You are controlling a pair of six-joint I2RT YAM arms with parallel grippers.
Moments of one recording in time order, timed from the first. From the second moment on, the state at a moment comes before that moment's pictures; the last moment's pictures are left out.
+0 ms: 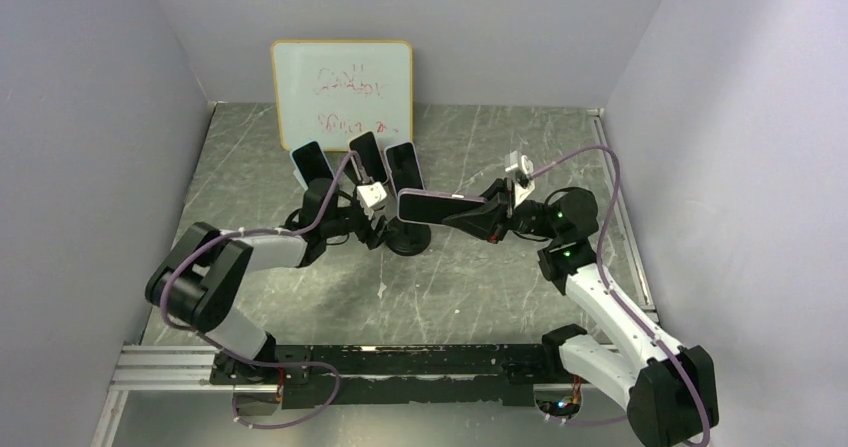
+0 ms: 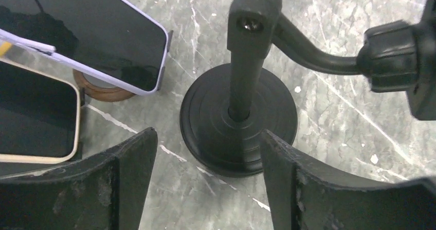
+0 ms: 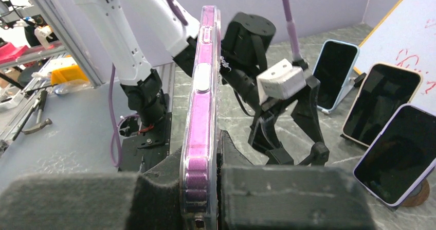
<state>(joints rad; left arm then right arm) -0.49 1.54 0.58 0.57 0.54 0.27 0.34 0.97 0.56 0.70 -1.07 0.44</state>
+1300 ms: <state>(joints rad) -0.57 1.90 0.67 1.04 0.67 0.11 0.36 1.16 0.52 0.68 -1.04 0.24</state>
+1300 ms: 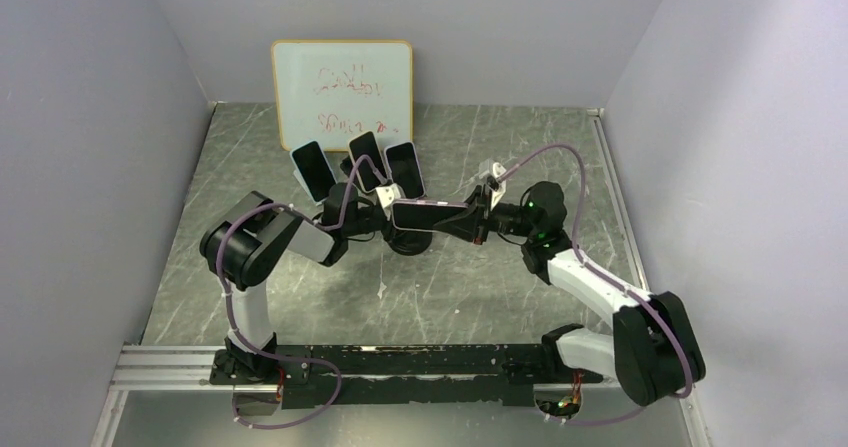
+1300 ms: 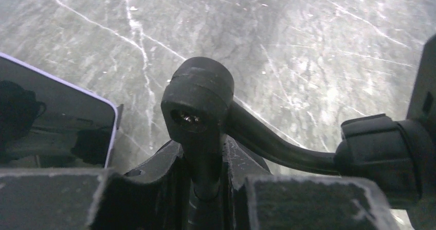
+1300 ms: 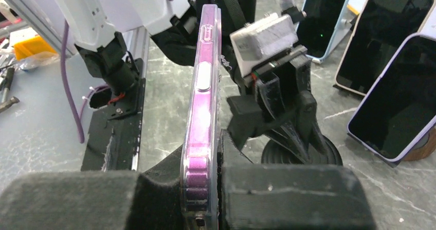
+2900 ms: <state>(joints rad) -0.56 1.95 0.59 1.27 0.77 -0.04 0.53 1.76 0.33 1.55 -0.94 0.44</state>
